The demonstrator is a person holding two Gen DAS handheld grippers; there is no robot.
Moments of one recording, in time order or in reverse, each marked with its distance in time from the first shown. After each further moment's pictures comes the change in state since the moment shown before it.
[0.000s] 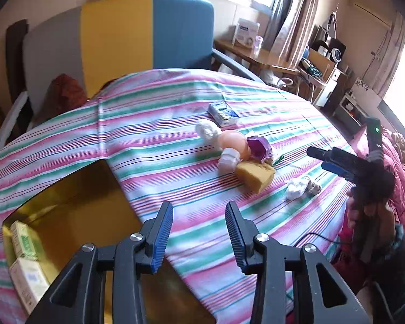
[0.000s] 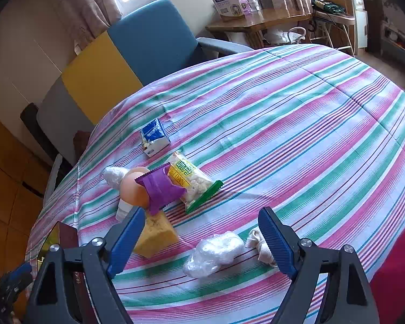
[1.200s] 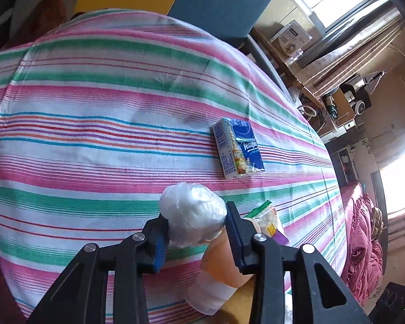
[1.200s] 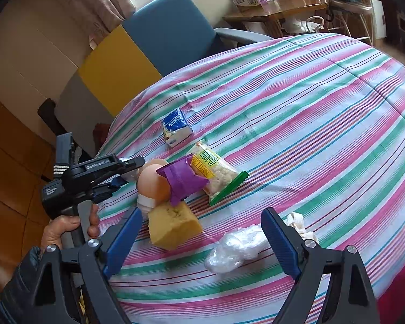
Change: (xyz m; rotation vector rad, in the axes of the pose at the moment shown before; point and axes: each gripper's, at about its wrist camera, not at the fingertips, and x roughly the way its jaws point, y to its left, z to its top) left arm 0.198 0.023 0.101 -0.385 0.102 -0.167; right arm 0.008 0.005 -0.004 -0.001 0.052 0.114
